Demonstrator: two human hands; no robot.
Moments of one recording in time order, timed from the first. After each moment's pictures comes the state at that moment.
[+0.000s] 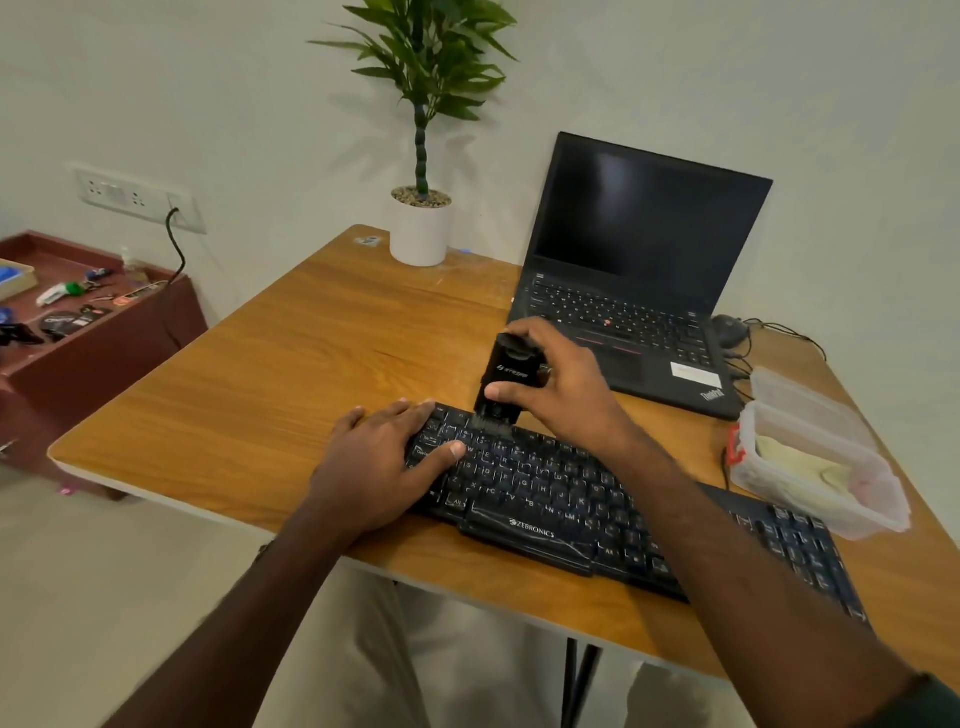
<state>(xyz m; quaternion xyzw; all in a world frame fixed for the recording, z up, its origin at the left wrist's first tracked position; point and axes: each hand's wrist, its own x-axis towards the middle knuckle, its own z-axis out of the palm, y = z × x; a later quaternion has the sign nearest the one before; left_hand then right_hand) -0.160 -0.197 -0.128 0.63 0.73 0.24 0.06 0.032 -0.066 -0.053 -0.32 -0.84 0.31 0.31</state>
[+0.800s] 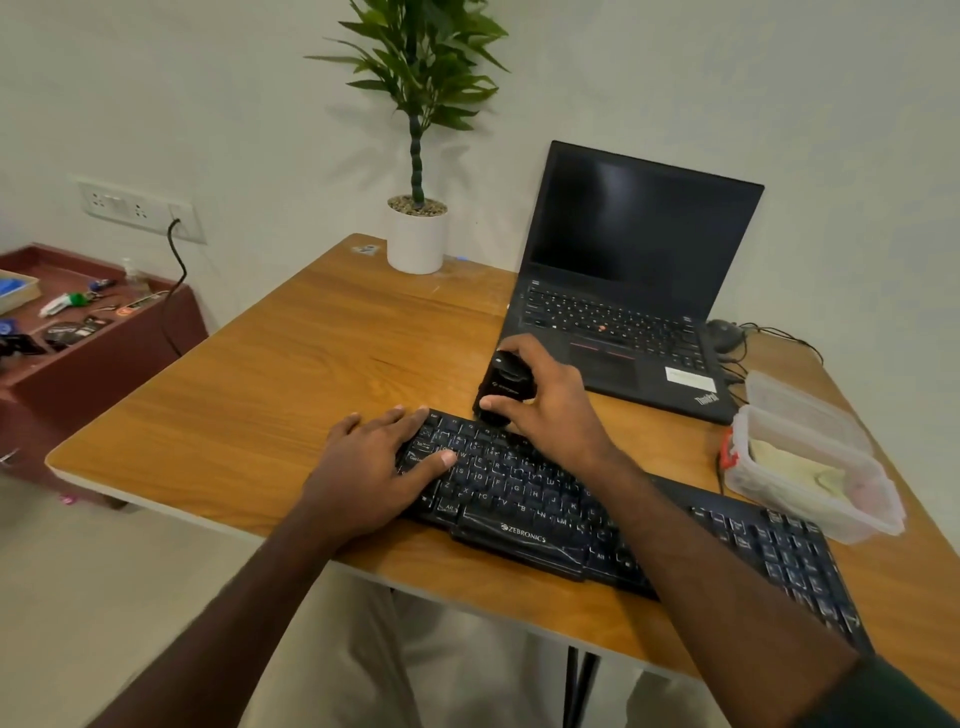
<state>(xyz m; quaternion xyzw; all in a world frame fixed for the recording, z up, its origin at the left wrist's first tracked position) -0.162 -0.197 -0.126 0.64 0.73 0.24 0.08 0.033 -0.067 -0.072 -0.33 -0.85 0.26 0.31</state>
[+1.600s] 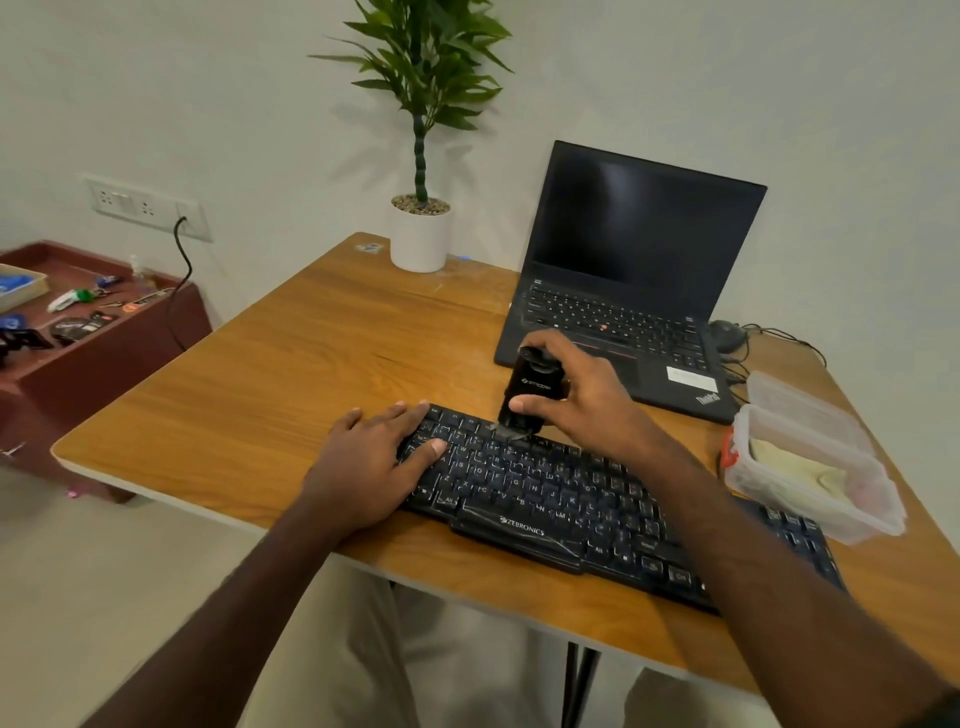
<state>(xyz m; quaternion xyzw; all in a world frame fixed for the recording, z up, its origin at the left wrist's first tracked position) -0.164 -0.193 -0.134 0.64 0.72 0.24 0.08 0.066 -0.059 -0.050 -0.31 -0.87 0.29 0.25</state>
